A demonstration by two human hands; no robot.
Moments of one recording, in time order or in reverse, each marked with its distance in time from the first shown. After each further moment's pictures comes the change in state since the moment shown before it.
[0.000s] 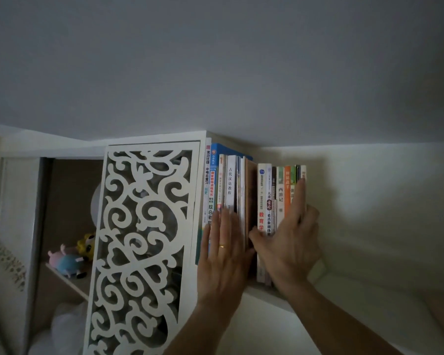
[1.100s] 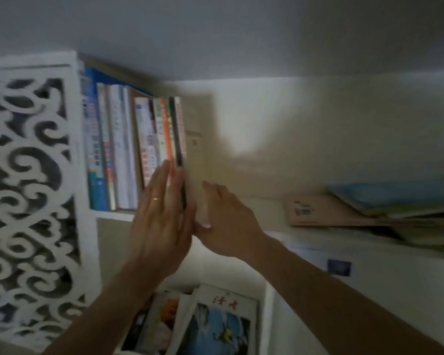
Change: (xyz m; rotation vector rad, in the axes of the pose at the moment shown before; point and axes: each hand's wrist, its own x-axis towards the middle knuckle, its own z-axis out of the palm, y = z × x) left_hand -0.038 0.086 -0.055 -0.553 0.069 0.178; right_hand -0.048 0.077 -0.120 -0.247 -0.678 -0.149
